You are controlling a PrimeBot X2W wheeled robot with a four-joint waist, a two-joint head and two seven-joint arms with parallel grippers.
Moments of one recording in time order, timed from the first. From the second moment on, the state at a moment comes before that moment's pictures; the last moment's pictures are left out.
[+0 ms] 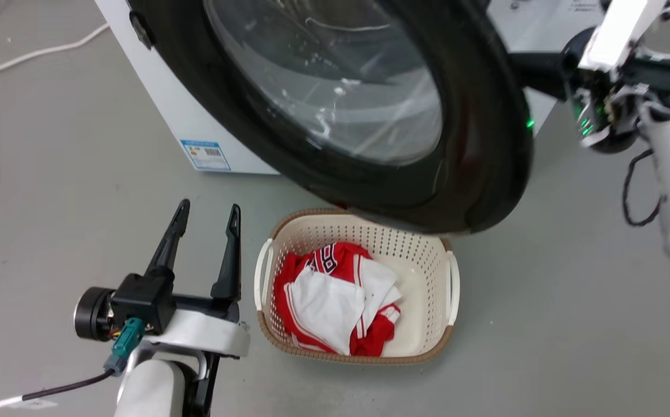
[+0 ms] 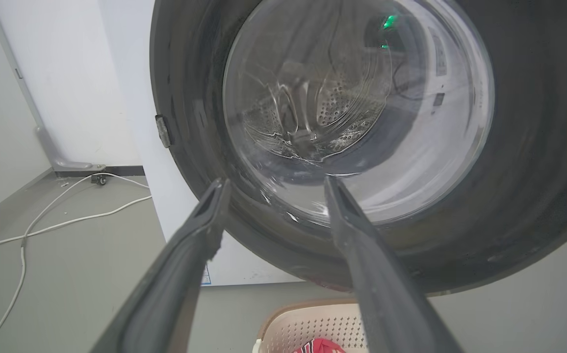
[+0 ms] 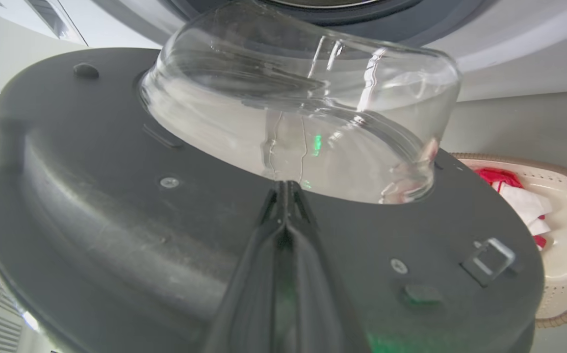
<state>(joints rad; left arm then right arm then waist) -0.19 0.05 -0.06 0.10 -0.08 -0.10 -0.26 -1.21 -0.19 0.15 1.03 1.31 0.13 0.92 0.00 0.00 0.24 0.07</state>
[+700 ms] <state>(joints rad) -0.09 0.05 -0.06 0.12 -0.08 -0.09 -0.26 -0.84 -0.06 0.23 0.71 1.42 0.13 1.09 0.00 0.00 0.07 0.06</state>
